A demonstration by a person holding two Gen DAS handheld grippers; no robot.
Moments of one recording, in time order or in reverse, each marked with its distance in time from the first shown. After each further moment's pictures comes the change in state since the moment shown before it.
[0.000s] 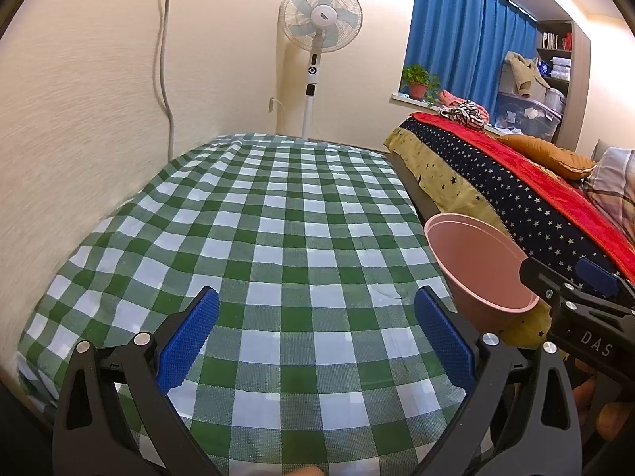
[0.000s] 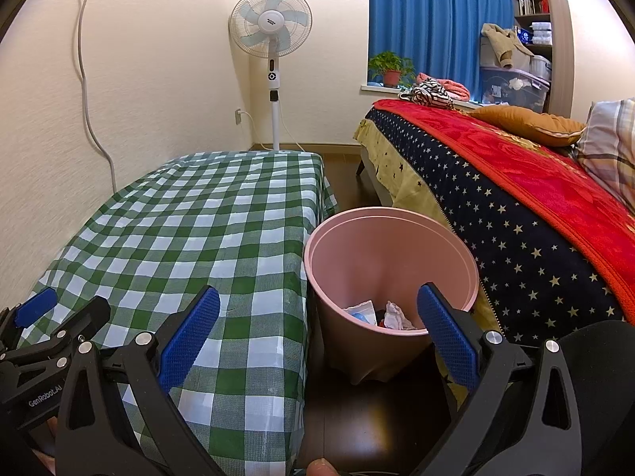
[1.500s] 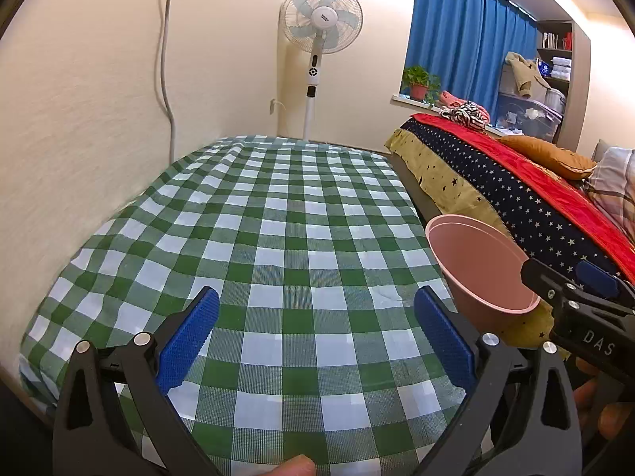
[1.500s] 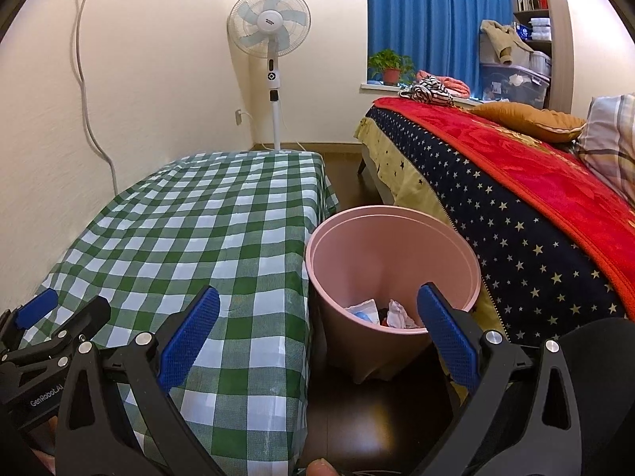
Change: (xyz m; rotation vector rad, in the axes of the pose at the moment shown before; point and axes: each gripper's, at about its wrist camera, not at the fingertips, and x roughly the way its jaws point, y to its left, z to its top) left arm 0.000 0.005 0.000 -0.006 -0.002 -0.006; right arm 0.001 -0.002 0.002 0.008 0.005 0.006
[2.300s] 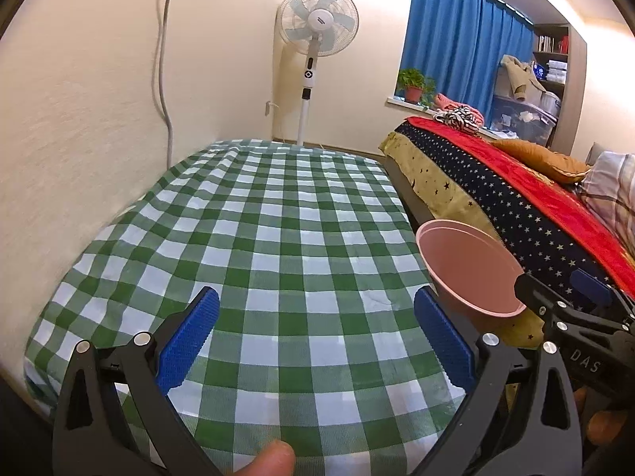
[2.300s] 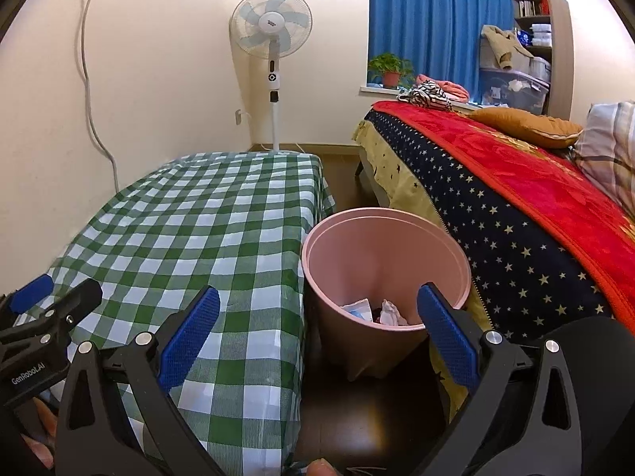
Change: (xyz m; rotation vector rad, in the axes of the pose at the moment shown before) left arm -0.010 0.002 0.008 -0.001 -0.004 -0.018; right arm -0.012 -0.002 -0.003 -0.019 -0.003 -0.010
